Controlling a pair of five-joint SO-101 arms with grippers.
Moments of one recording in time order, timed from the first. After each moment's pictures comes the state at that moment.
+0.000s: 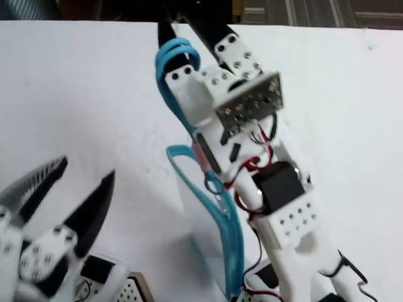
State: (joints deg) left arm 11.7 -65.7 -14.2 102.3 1.5; right arm -34.5 -35.7 11.4 12.3 17.5
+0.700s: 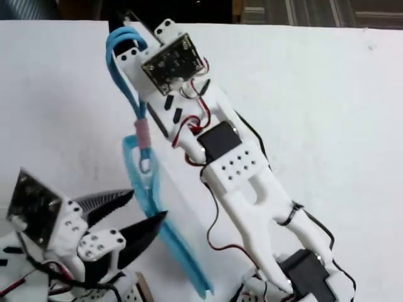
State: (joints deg) left arm 34.3 -72.9 10.5 102.5 14.0; right arm -38.0 -13.7 5.0 0.4 17.5
